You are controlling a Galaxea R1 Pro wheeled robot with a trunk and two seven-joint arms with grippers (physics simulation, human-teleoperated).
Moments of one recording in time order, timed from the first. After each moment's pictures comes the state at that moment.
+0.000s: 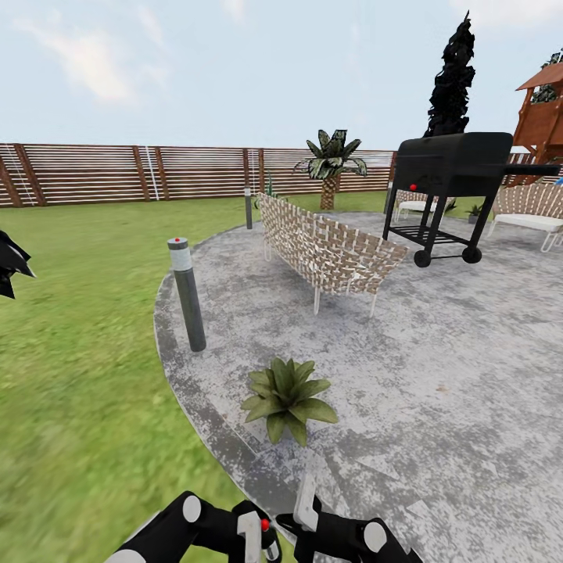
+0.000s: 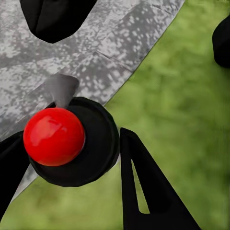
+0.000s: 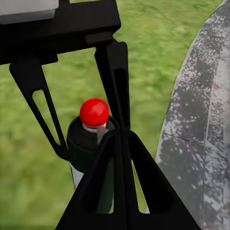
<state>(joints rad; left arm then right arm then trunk) -0.50 -0.06 -0.17 -0.44 -0.78 -0.33 -0.89 -0.36 0.10 0.11 -0.61 0.59 -0.43 0.74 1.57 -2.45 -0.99</state>
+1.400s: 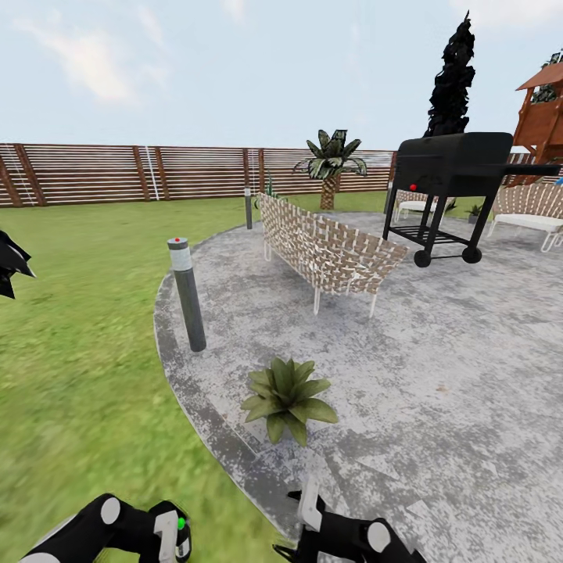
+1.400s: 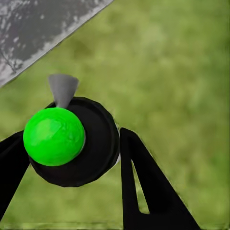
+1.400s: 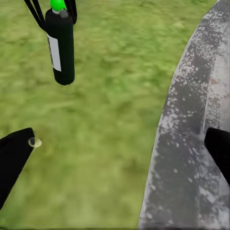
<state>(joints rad) -0.50 0.23 -0.16 -0.44 -0.78 -0.34 -0.88 -0.36 0.09 0.11 -0.61 0.59 -0.43 0.74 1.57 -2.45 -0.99</state>
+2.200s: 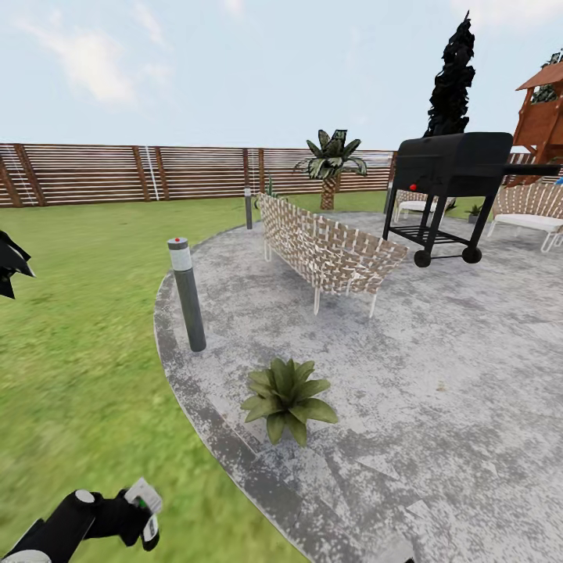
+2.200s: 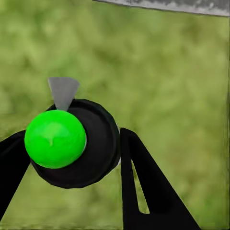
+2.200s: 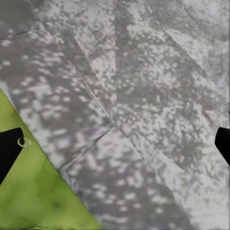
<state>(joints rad) -0.51 0.22 0.33 -0.42 -0.77 0.08 -0.76 -0.35 0.00 0.09 -0.06 0.39 -0.44 -0.18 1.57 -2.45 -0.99</state>
